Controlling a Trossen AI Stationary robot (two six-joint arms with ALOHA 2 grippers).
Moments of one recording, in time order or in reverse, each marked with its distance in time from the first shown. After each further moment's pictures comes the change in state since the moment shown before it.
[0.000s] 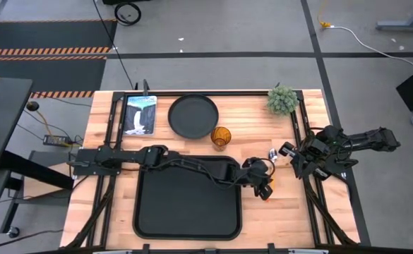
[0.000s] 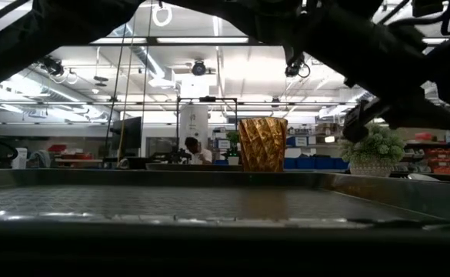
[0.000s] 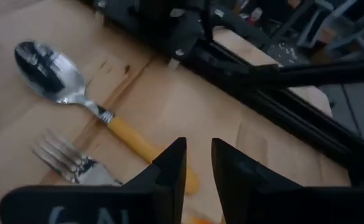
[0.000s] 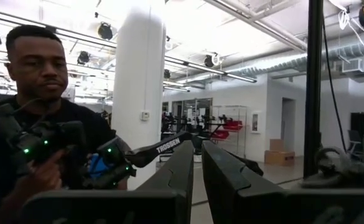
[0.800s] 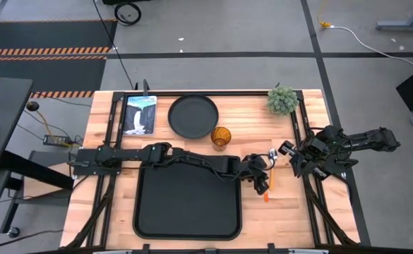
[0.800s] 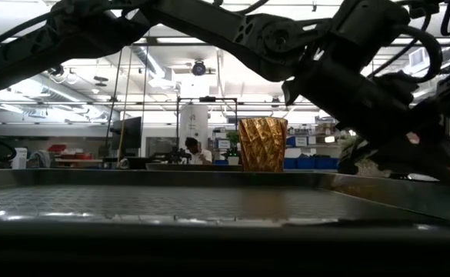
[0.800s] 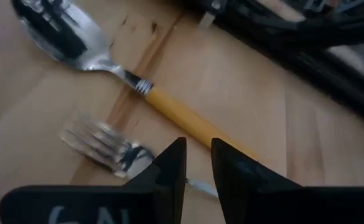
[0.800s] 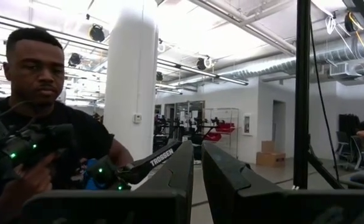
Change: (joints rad) left arm 0.069 0.072 0.000 -0.024 0.149 0.044; right arm 0.000 0.001 -0.001 0.000 0.041 -0.006
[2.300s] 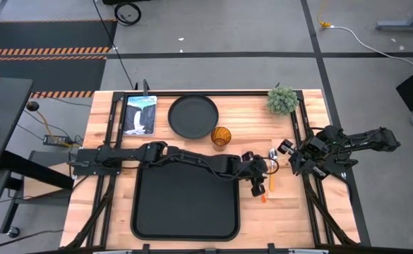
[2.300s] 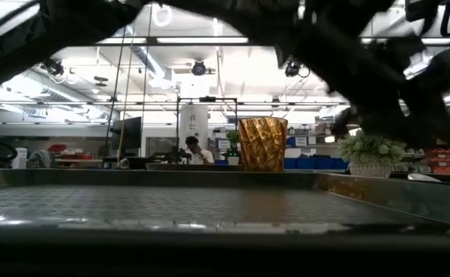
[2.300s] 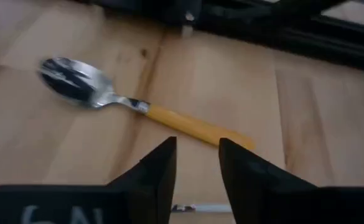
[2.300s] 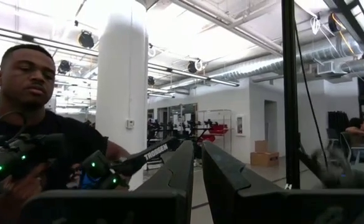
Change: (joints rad) left arm -0.019 -0.073 0.000 -0.106 -0.032 0.281; right arm 0.000 0.000 0.000 -0.001 0.043 0.026
